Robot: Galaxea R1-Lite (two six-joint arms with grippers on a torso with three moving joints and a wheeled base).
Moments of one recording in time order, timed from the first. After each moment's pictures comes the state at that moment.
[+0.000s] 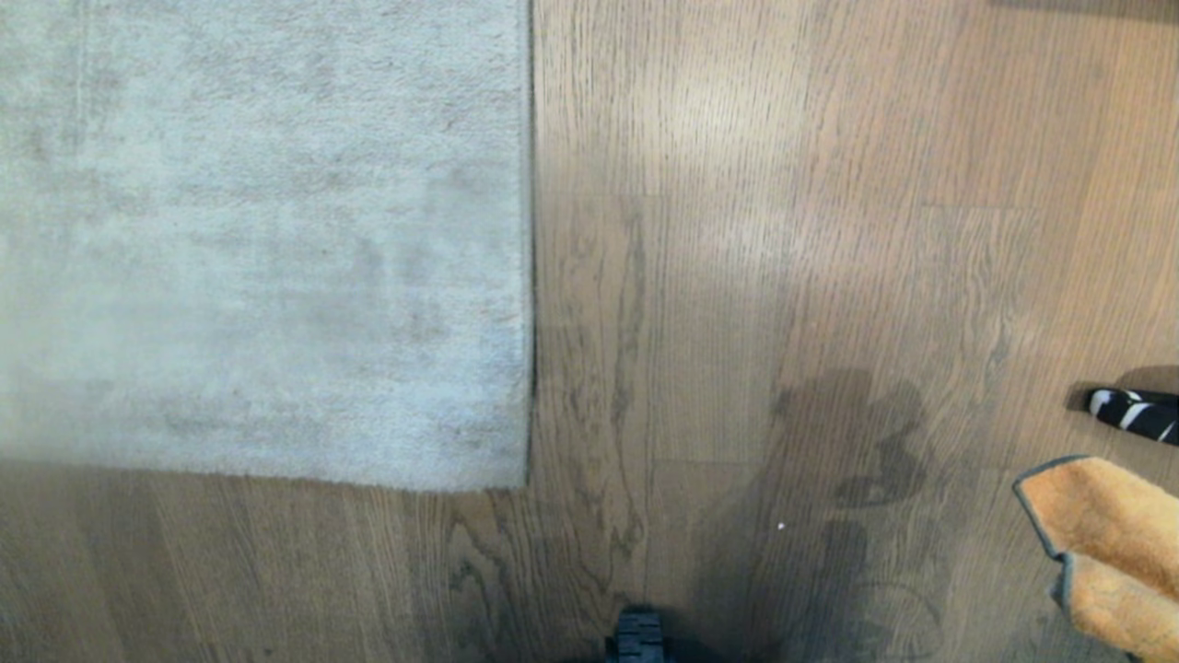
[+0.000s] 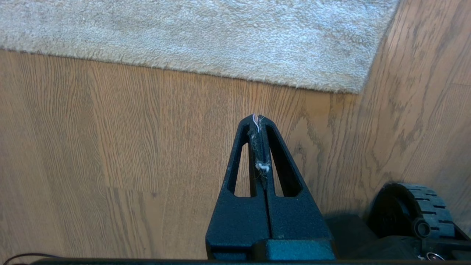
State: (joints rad) left arm -0.01 0.00 -0.02 0.04 0.04 -0.10; right arm -0.01 0.15 -0.11 0.05 -0.03 -0.02
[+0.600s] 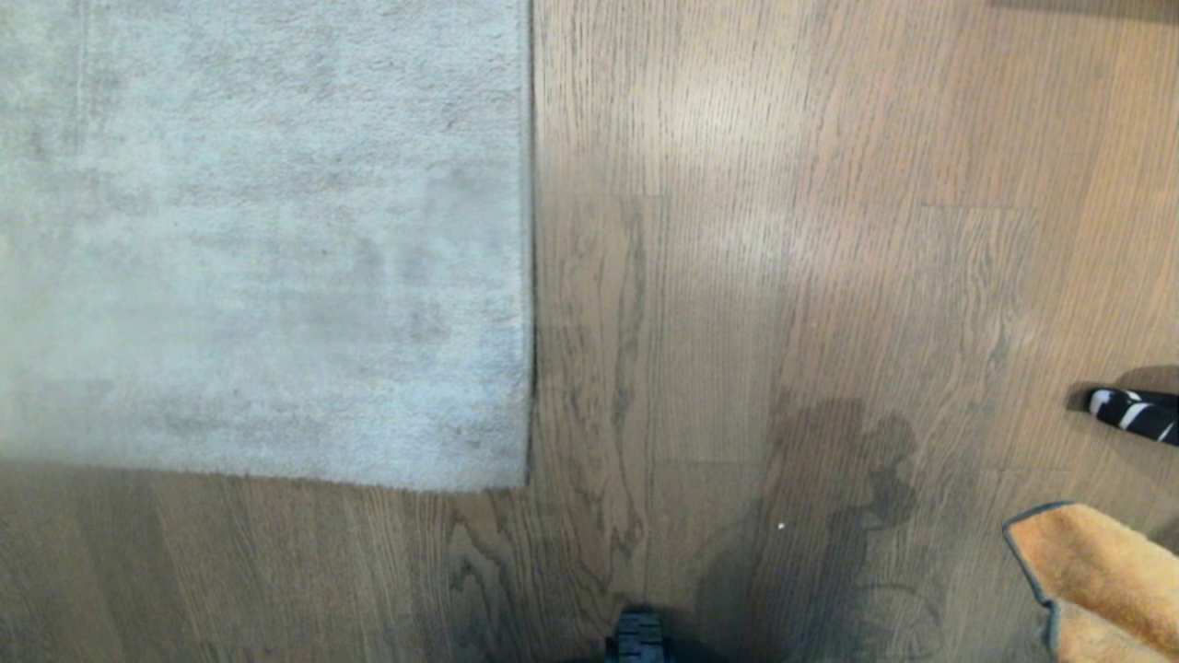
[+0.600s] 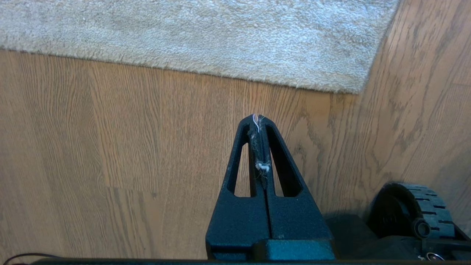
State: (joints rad) left arm -0.01 0.00 -0.02 0.04 0.04 -0.10; right arm 0.00 0.00 -0.06 0.16 -0.01 -0.04
